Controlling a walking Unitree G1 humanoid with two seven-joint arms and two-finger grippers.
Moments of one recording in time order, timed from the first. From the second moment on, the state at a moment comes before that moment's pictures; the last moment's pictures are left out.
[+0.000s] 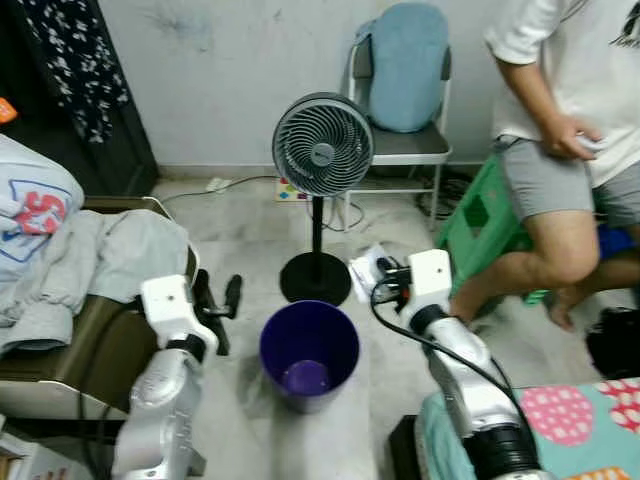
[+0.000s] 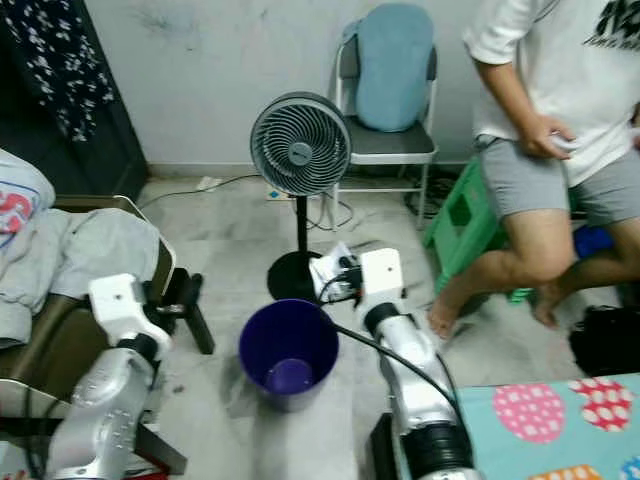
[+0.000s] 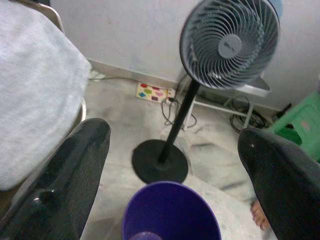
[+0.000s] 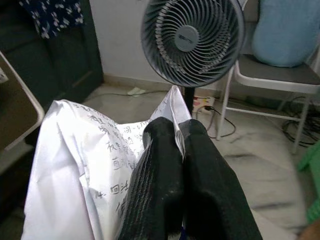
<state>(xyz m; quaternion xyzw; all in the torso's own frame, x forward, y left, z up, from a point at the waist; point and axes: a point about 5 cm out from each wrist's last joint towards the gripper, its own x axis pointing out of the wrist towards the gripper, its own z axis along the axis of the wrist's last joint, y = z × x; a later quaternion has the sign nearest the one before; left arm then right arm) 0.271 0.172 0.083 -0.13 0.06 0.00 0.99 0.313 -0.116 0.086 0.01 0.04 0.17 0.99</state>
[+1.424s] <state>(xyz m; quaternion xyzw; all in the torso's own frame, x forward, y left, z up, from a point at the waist) 0.275 0.178 0.087 -0.13 0.05 0.00 0.99 0.317 -0.107 0.086 0.01 0.04 0.18 0.98</state>
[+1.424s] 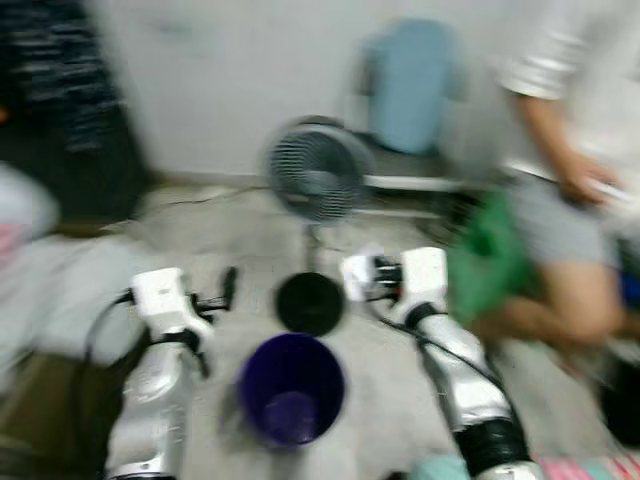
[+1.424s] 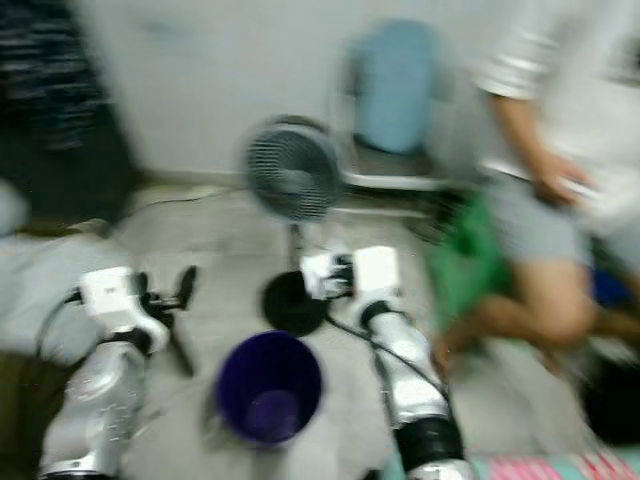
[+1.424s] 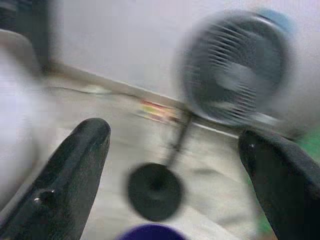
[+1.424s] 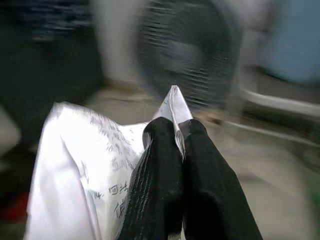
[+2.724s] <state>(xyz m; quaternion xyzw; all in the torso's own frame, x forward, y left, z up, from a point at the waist) 0.271 0.173 0.082 -0.14 0.05 -0.02 0.99 0.319 -0.111 0.080 0.00 0.06 0.16 0.99</state>
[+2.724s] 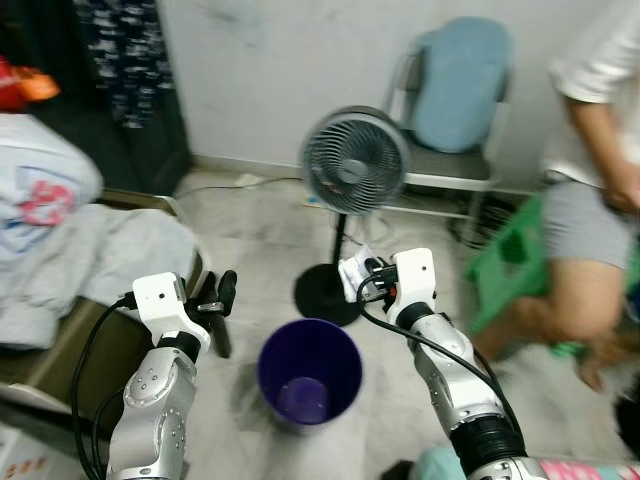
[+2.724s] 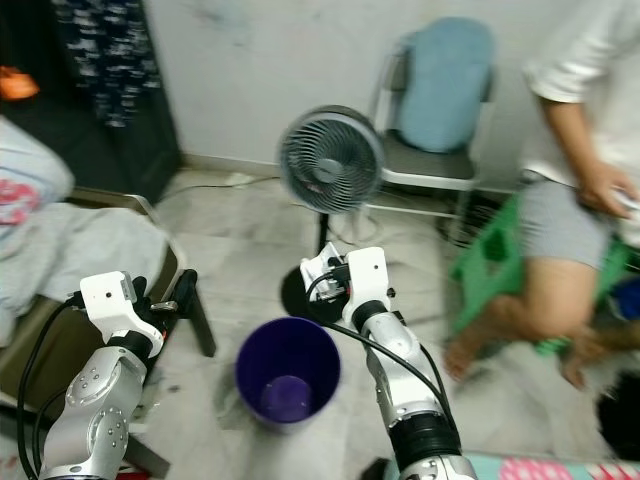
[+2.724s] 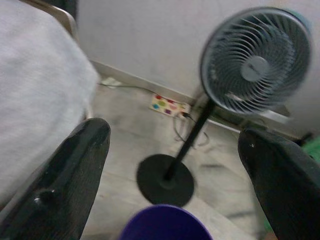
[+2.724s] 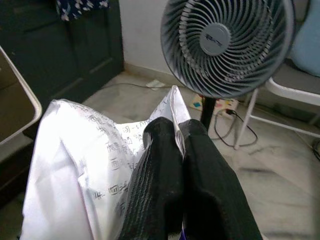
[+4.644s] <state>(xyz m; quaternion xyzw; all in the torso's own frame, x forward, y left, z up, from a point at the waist) 0.269 0.174 0.083 -0.14 0.05 -0.01 0.99 0.321 -0.092 0.082 0.00 0.05 0.18 0.98</state>
